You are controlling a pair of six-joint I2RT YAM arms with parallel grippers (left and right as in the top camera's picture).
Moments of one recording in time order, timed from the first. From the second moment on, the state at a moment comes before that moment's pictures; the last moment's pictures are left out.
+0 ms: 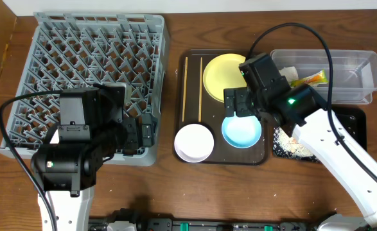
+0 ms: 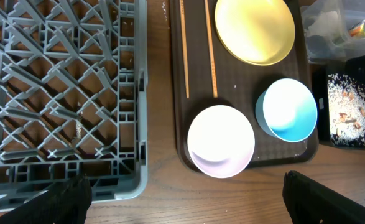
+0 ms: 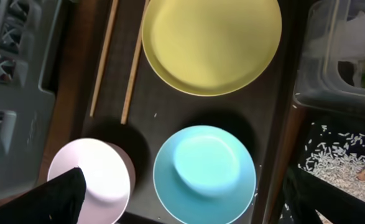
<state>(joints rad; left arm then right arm) -0.02 1.03 1.30 -1.25 0.25 -0.07 0.59 1.53 1.38 -0.87 0.06 0.46</state>
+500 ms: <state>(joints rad) -0.02 1.03 1.30 -1.25 0.25 -0.07 0.48 1.33 1.37 -0.91 0.19 0.30</state>
